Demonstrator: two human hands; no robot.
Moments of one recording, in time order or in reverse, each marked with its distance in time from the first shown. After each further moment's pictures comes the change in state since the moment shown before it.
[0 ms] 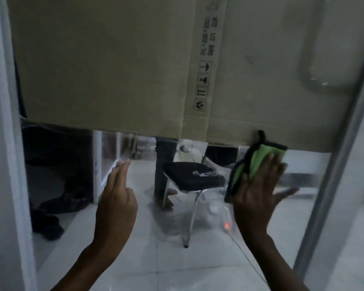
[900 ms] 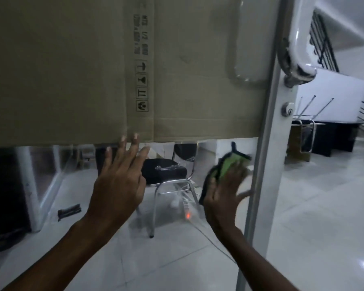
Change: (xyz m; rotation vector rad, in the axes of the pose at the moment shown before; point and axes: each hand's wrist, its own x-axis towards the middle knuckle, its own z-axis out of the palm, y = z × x) left_hand 0.045 0.073 0.044 0.422 -0.261 0.653; right_hand -0.021 0.030 -0.026 0.058 -0.128 0.206
